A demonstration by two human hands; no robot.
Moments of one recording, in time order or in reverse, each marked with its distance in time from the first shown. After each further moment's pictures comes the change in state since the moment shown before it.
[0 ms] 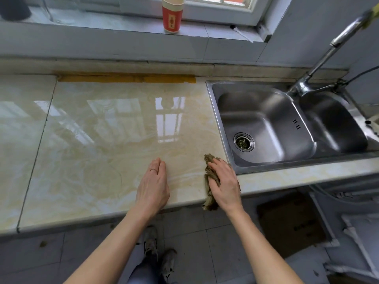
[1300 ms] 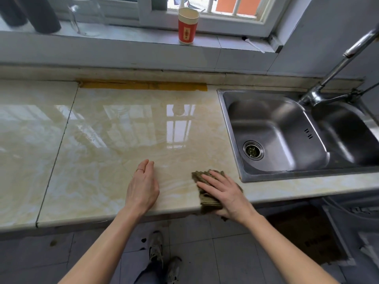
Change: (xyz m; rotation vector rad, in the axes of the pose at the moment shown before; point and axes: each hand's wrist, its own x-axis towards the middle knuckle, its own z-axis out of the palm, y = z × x) left_hand -0.001 -0.039 -0.024 -0.061 0.080 -0.170; right_hand 0.006 0.020 -0.006 -0.362 -0.355 -0.653
